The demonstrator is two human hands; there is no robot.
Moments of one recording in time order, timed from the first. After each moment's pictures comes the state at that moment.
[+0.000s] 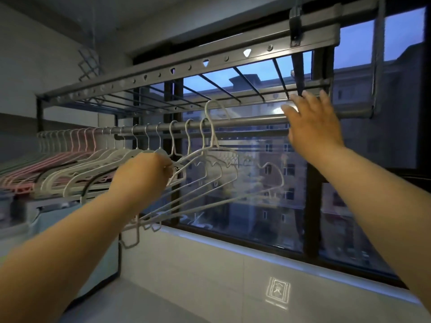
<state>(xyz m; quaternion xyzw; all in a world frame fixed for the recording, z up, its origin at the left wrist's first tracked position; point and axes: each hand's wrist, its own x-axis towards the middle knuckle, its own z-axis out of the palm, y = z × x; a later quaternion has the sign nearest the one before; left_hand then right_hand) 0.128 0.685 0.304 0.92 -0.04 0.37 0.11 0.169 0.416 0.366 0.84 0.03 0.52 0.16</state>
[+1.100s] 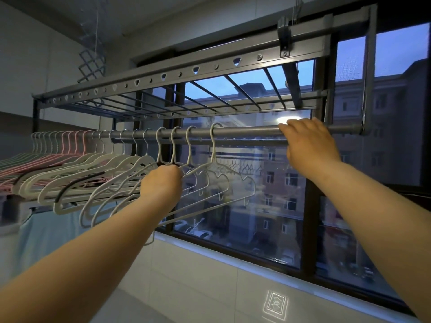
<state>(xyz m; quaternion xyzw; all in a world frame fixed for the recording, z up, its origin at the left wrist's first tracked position) 0.204 0.629 0.305 0.93 0.03 0.35 0.08 0.184 0.389 0.371 0.89 0.06 0.45 0.12</state>
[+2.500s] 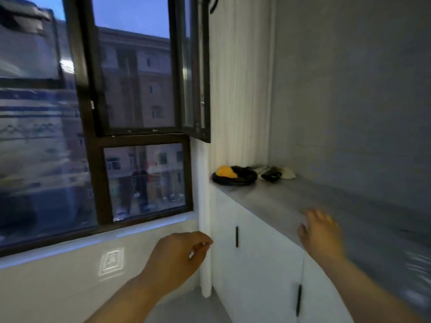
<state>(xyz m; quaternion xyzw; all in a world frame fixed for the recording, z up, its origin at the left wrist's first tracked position) 0.073 0.214 0.119 0.72 -0.61 0.09 0.33 -0.125 0.002 0.104 0.82 -0.48 0.31 0.01</state>
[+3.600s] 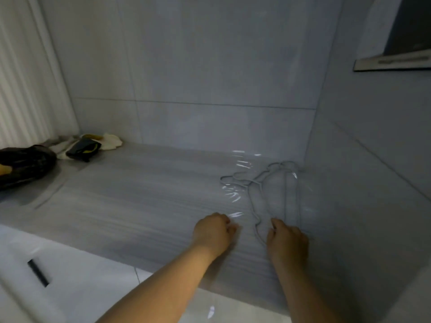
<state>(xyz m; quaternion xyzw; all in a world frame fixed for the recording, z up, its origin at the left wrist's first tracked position) -0.189 -0.164 0.034 0.57 -0.80 -0.14 0.10 -0.325 -0.117 0.005 0.48 -0.85 0.23 -0.02</state>
